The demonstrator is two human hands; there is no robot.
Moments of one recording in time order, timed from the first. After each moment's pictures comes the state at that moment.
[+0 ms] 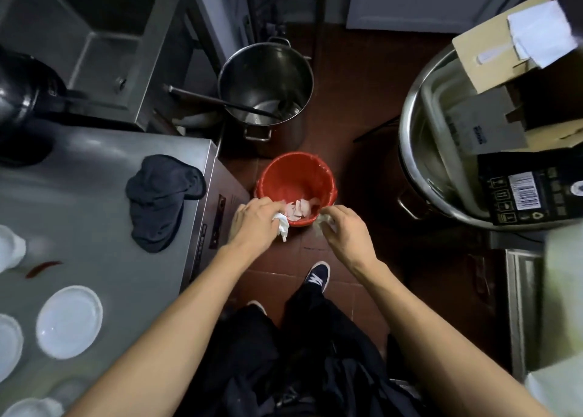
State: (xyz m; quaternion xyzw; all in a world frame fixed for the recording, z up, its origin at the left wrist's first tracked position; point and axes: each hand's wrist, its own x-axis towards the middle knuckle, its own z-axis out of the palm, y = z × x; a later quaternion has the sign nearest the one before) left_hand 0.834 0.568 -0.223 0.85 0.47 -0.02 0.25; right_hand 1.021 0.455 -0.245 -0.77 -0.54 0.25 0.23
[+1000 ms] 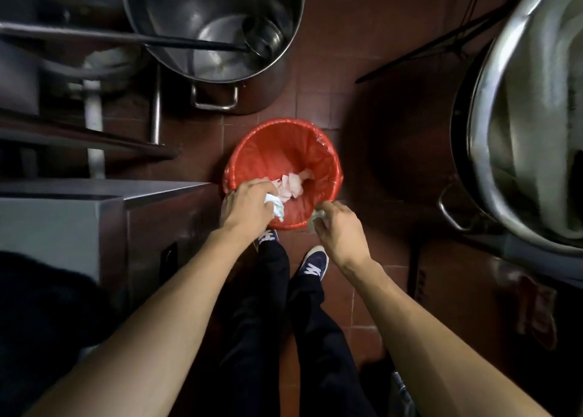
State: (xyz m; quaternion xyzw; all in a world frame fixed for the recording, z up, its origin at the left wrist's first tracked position) left_hand 0.916 0.749 -0.452 0.77 0.51 -0.16 0.36; right_hand 1.057 0.609 -0.468 -0.82 -0.41 0.38 0.11
